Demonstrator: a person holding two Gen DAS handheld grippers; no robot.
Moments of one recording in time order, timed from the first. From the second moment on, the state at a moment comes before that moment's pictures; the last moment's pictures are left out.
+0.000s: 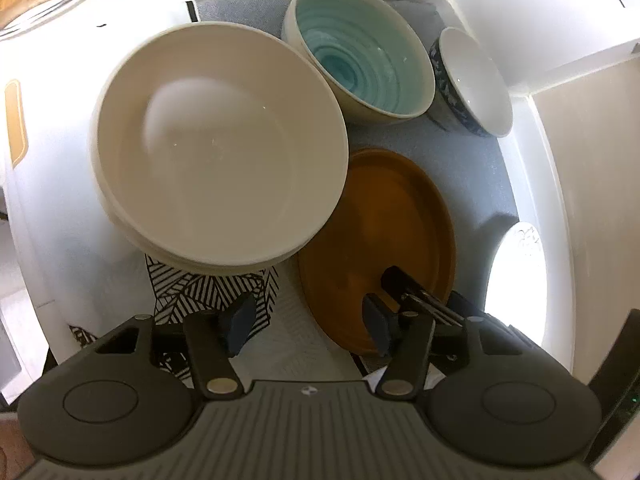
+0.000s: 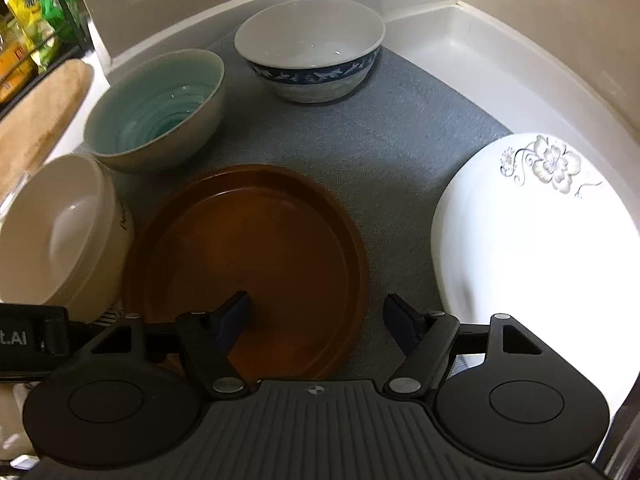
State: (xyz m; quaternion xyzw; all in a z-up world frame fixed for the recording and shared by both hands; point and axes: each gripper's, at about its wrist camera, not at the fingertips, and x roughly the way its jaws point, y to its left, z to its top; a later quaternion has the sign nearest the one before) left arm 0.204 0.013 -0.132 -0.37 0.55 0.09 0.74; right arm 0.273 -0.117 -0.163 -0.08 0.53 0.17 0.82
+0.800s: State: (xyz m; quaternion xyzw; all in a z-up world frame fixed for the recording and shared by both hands) left arm 0.227 0.015 -0.124 -0.32 0.53 0.12 0.78; right arm 0.262 -0.134 -0.144 -0.07 0.49 0.17 0.85
